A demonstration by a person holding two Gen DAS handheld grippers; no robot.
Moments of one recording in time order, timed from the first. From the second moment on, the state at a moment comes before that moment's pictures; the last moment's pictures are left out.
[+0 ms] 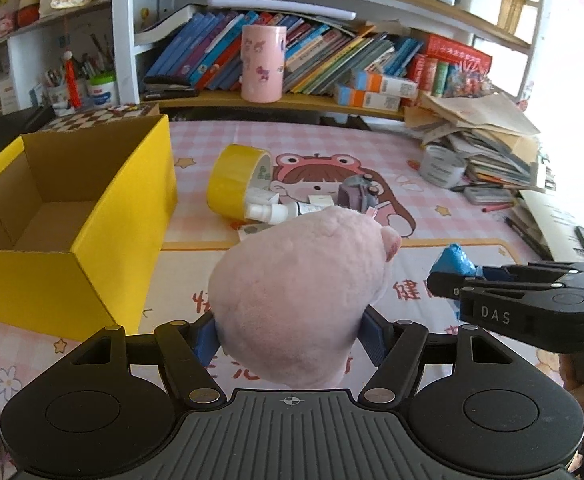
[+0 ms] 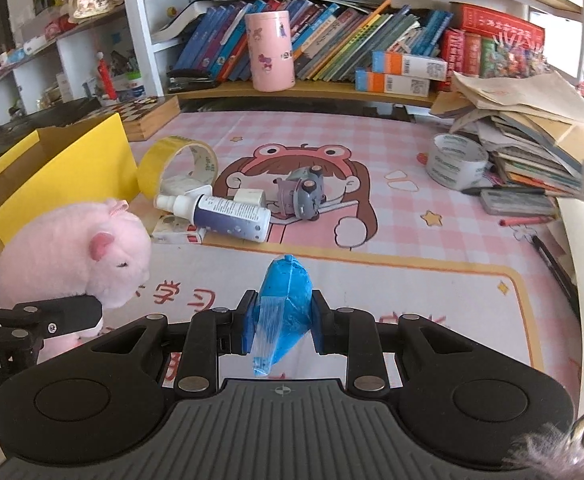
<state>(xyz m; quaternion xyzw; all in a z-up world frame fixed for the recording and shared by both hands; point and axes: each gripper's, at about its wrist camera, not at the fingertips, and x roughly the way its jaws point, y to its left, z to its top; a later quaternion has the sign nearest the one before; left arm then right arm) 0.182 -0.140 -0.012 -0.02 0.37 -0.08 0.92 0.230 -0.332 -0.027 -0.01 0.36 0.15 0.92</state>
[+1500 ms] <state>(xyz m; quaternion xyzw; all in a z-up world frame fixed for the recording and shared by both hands) 0.028 0.028 -0.005 -0.02 0.35 -0.09 0.93 0.045 -0.156 -0.023 -0.03 0.36 0.15 0.92</state>
